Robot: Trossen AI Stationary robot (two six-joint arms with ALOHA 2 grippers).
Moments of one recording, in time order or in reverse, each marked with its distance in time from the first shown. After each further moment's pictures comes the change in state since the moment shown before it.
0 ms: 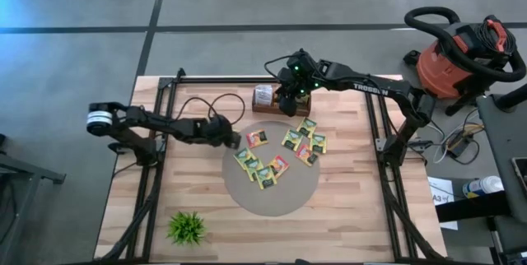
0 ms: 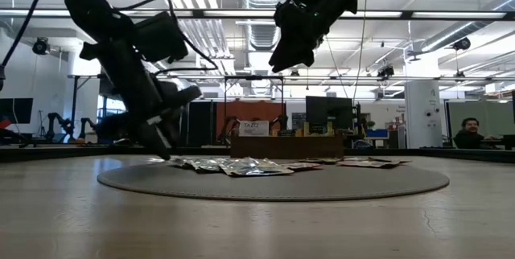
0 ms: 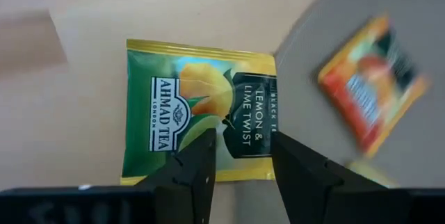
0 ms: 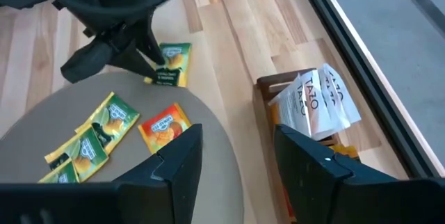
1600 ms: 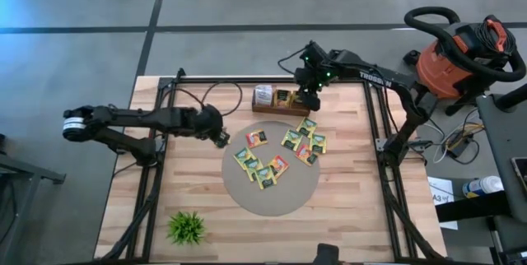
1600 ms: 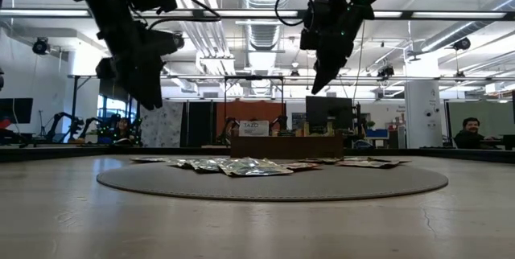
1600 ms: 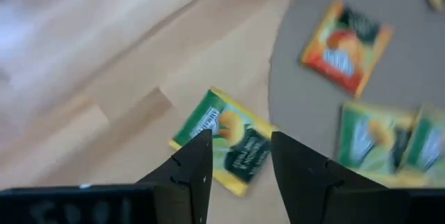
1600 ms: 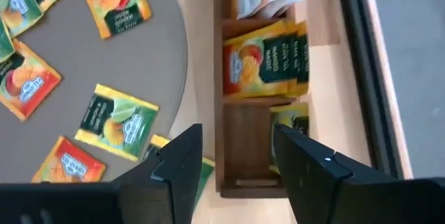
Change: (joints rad) left arm -0.013 -0.323 0.207 -0.561 -0.094 0.419; right arm -0.180 -0.006 -0.004 -0.335 -0.006 -0.385
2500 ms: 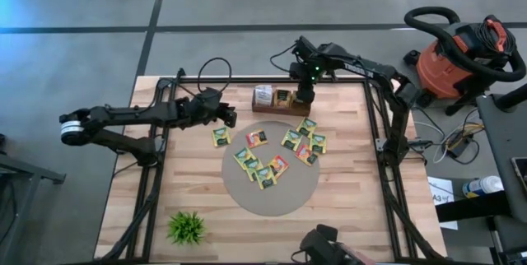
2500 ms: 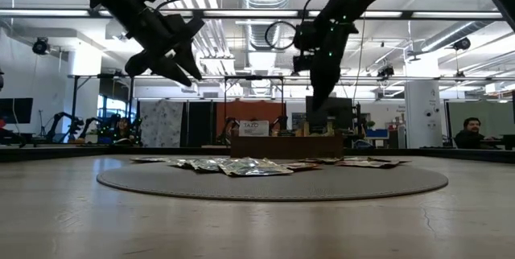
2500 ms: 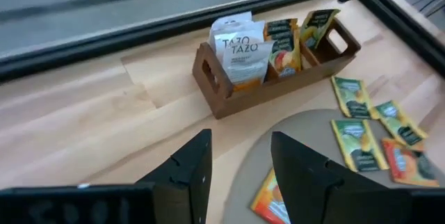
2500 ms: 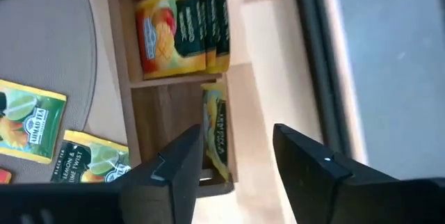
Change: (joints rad) left arm 0.124 -0.039 -0.028 0.430 -0.050 0.011; right arm -0.054 0.196 0.167 -0.082 0.162 -0.018
